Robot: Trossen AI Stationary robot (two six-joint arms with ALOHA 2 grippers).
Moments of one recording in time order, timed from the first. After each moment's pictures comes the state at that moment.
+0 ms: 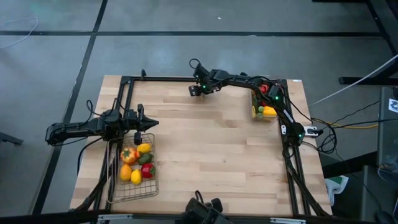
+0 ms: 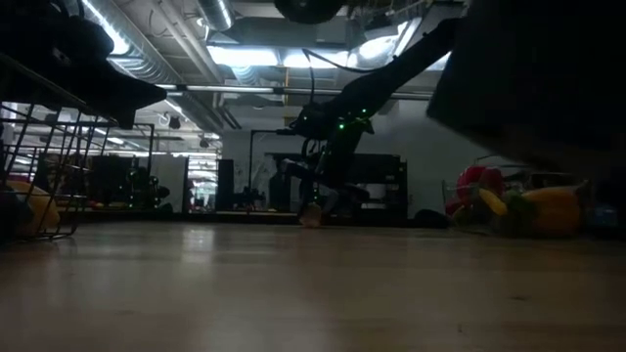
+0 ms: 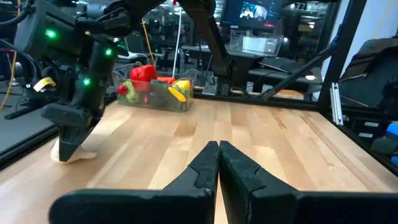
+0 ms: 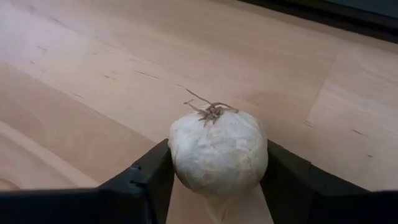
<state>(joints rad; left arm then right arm) 0.15 0.06 0.01 0.01 0.03 -0.08 -0.52 2.34 1.87 -0.61 -0.04 0.70</state>
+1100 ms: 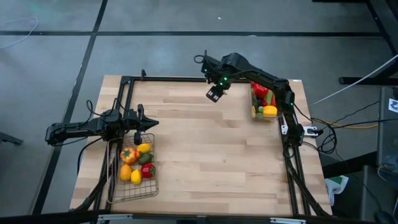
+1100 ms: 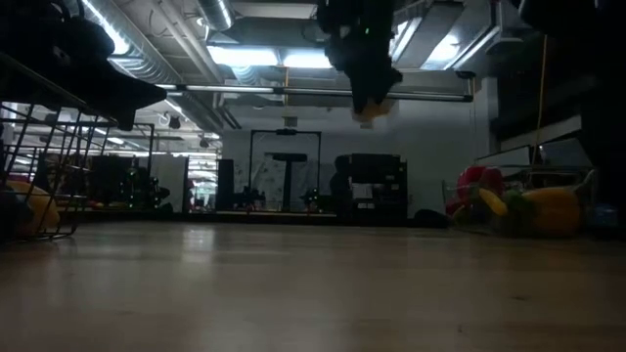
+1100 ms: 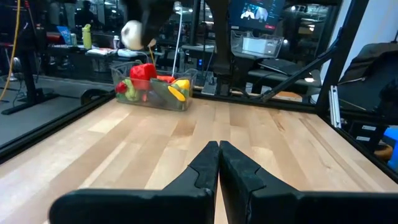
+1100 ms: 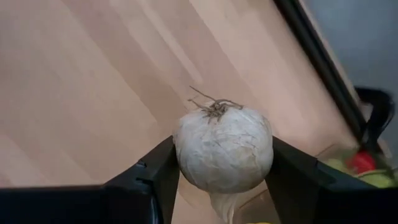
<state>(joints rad) 0.15 0.06 0.01 0.01 0.03 -0.10 -0.39 2.11 2.32 -1.57 0.10 0.21</state>
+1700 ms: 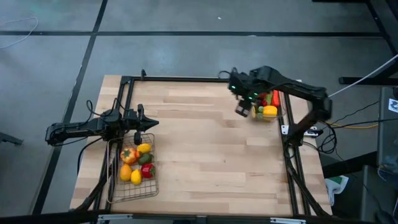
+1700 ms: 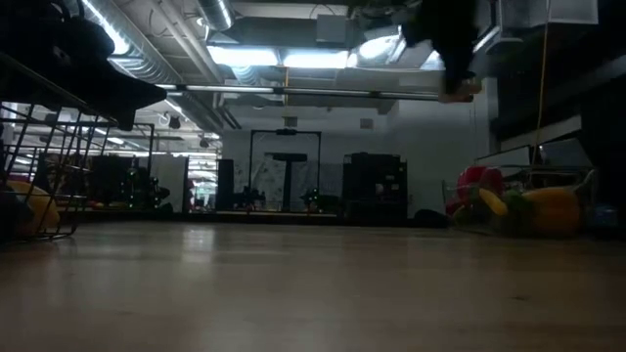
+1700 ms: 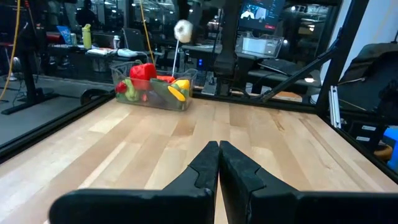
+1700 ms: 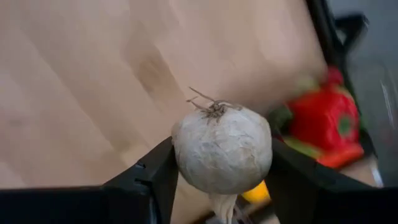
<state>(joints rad) 0.15 0.06 0.01 0.01 0.03 -0.11 -0.29 1.61 1.73 -1.57 0.17 0.19</state>
